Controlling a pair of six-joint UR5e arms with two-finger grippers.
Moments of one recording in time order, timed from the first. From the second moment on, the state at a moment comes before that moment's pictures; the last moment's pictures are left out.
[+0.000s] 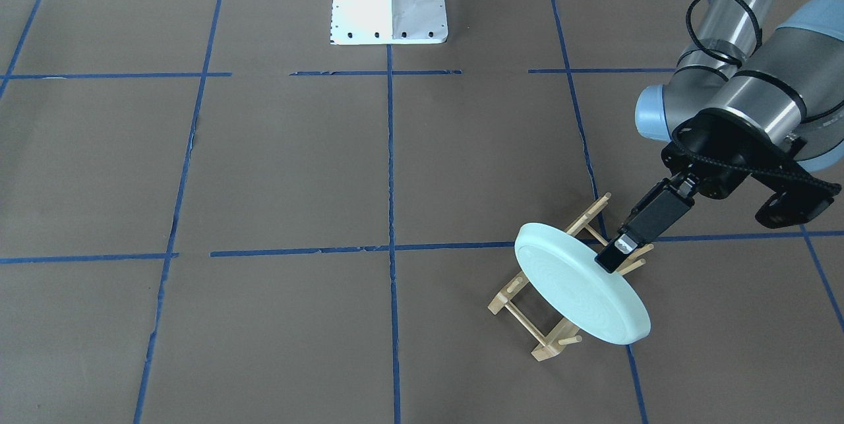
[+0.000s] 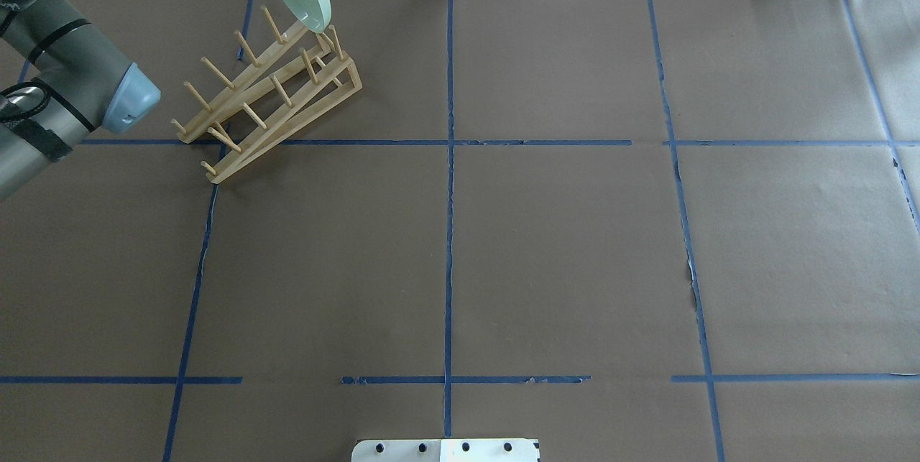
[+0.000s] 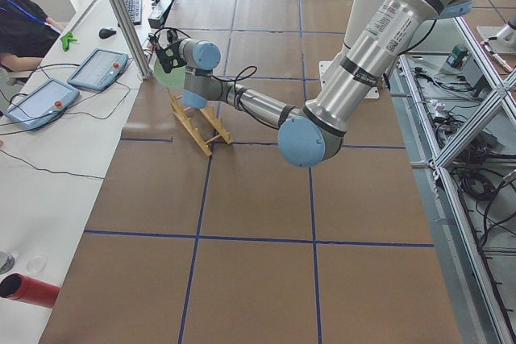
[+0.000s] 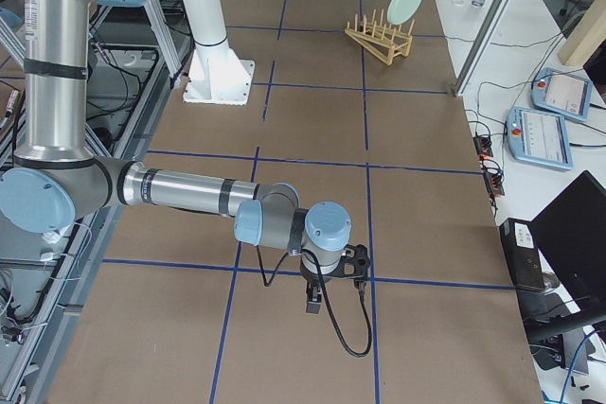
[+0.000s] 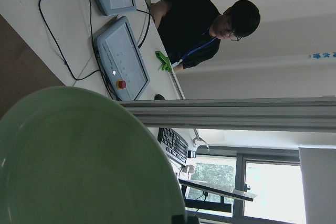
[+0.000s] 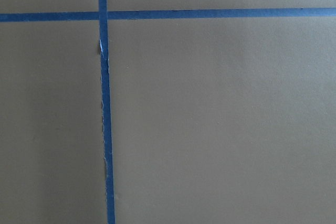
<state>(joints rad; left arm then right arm) -1.05 -2.17 -1.30 -3.05 -1.93 -2.12 1.62 -1.68 1.60 -1.60 2.30 -0.07</state>
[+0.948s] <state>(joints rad) -0.99 -2.13 -1.27 -3.04 -1.88 -2.08 1.62 -1.68 1.60 -1.60 2.30 -0.07</state>
